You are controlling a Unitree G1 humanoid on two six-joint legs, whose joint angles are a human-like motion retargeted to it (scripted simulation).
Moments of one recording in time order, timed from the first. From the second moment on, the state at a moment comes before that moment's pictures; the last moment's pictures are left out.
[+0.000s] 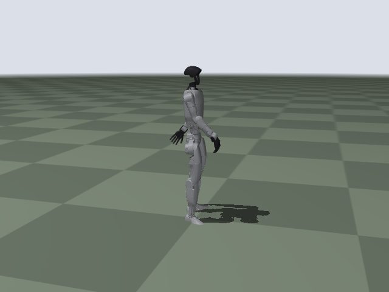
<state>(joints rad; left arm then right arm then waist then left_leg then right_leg) 0.35 0.16 0.24 1.70 0.20 0.26 0.02 -0.33 -0.03 0.33 1.16 -0.61 -0.15 0.63 -0.08 0.03 -0.12 0.00 0.13 0.46 0.00 -0.16 -0.14 -0.06 -0.07 -0.50 0.02 0.03 0.02</state>
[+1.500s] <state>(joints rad) -0.48 0.01 -0.06 1.20 0.05 -0.06 -0.05 0.28 -0.29 -0.09 1.70 -0.45 0.34 0.27 -0.07 0.04 -0.14 -0.06 0.11 0.39 0.03 -0.15 -0.13 -0.03 -0.08 -0.57 -0.01 0.03 0.02</state>
